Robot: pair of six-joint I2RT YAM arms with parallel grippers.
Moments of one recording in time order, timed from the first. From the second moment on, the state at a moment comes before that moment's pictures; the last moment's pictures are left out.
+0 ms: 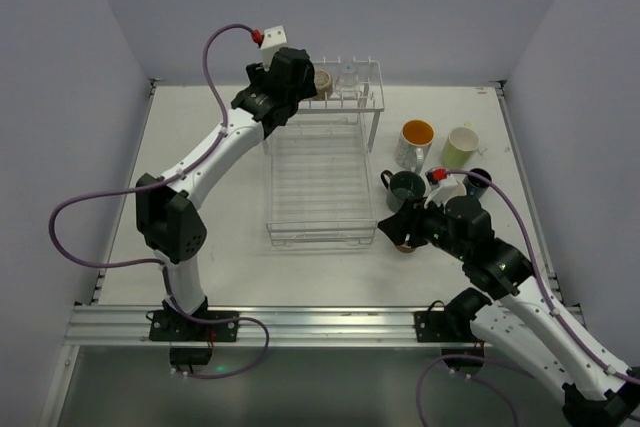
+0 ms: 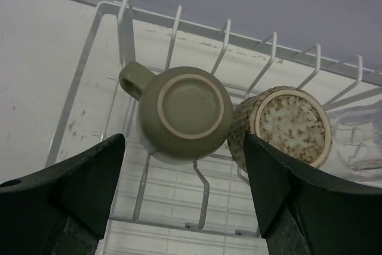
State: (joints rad) left arm -0.56 1.85 1.85 -0.49 -0.61 -0.53; right arm 0.61 0.59 0.63 -0.49 -0.09 0.56
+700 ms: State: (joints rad) left arm -0.54 1.92 1.87 -0.44 -0.63 -0.52; right arm 0.61 0.59 0.59 -0.46 -0.13 0.56
